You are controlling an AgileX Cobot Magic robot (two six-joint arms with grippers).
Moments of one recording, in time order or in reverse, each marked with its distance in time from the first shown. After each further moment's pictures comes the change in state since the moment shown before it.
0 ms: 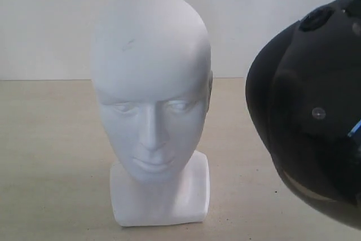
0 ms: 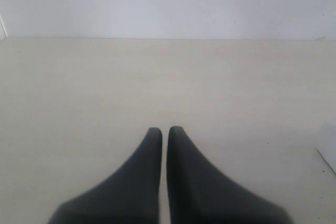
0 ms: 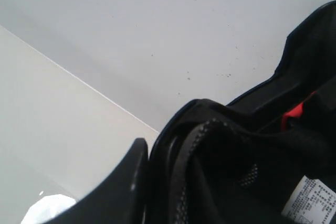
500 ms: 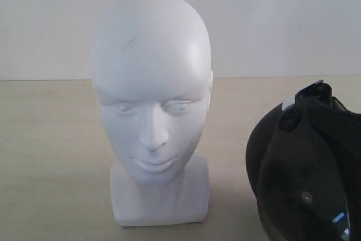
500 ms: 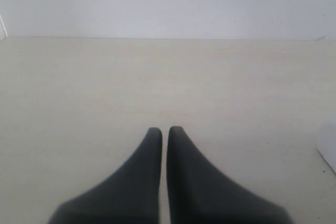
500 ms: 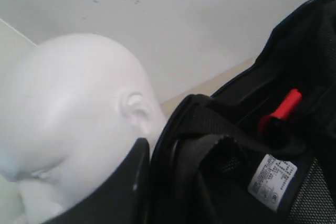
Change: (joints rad) left arm 0.000 0.000 0.000 0.000 0.000 0.000; right arm 0.000 -0.006 0.160 -0.192 0.173 -0.222
